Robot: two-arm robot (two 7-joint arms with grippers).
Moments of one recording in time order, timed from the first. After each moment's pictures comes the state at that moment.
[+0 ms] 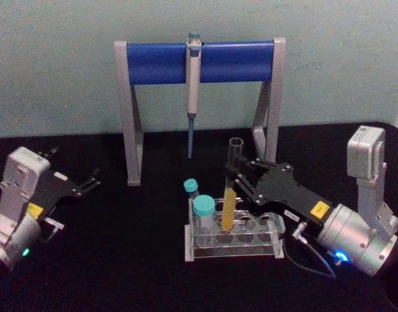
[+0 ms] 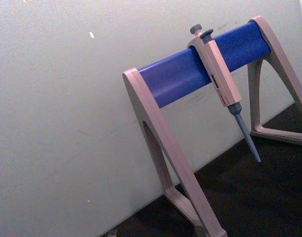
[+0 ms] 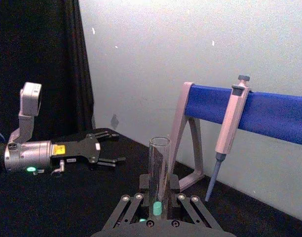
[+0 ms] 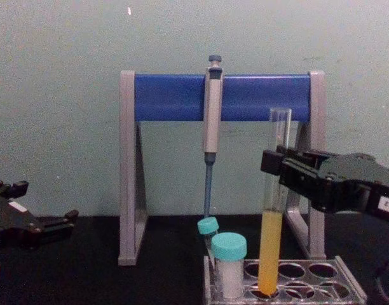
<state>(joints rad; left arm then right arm) -0.20 0.60 0.45 -1.41 -0.25 -0.12 0.03 0.11 0.47 -0.38 -1.67 0.49 -0.06 0.48</state>
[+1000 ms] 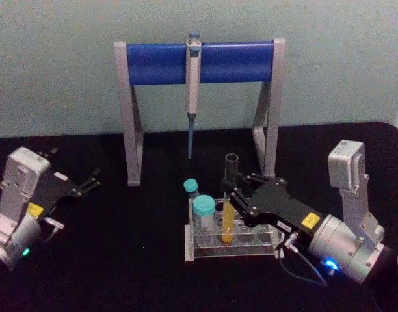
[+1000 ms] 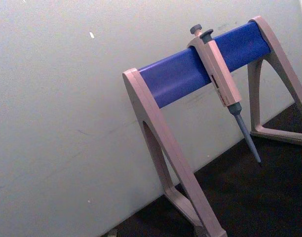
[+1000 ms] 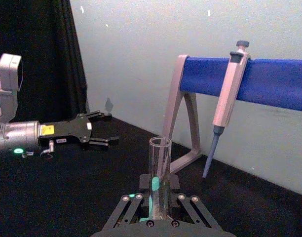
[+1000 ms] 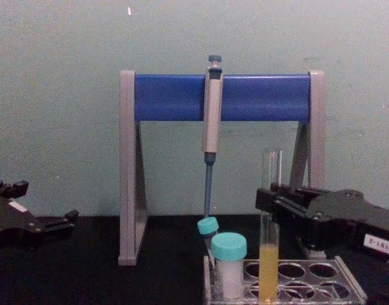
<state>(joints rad) -0.20 0.60 0.45 -1.41 -0.25 -0.12 0.03 0.12 0.44 -0.40 -1.59 0.46 -0.06 0.47</state>
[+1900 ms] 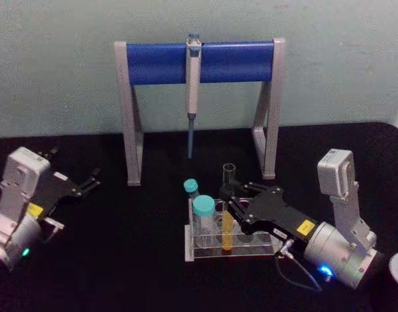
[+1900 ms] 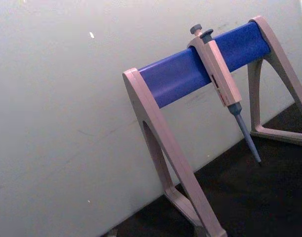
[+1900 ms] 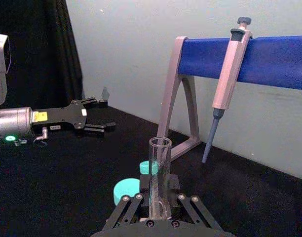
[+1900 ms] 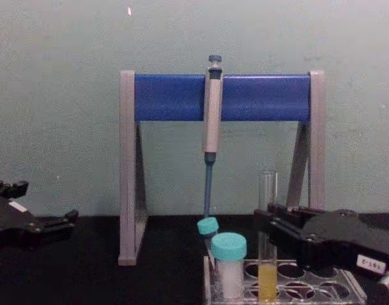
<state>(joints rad) -0.20 0.60 0.45 -1.41 -0.25 -0.12 0.03 0.13 0.42 -0.41 -1.55 0.43 -0.05 0.47</state>
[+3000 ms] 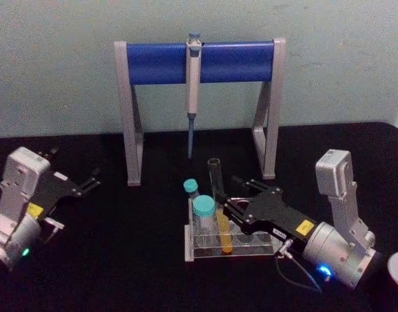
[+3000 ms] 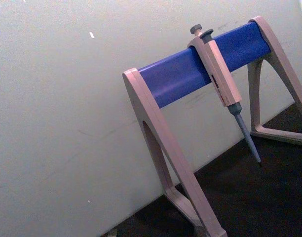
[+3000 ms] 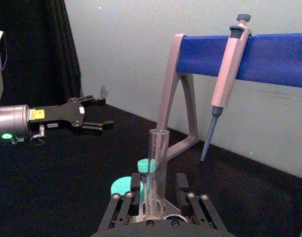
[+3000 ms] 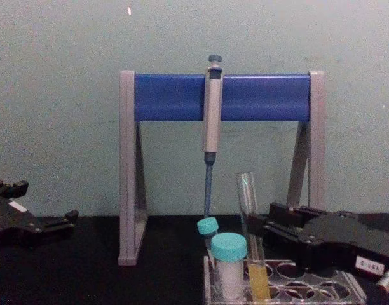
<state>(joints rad) -0.20 0.60 0.45 -1.41 -0.25 -0.12 0.03 0.13 0.41 -0.41 -1.54 0.42 -0.05 0.46</state>
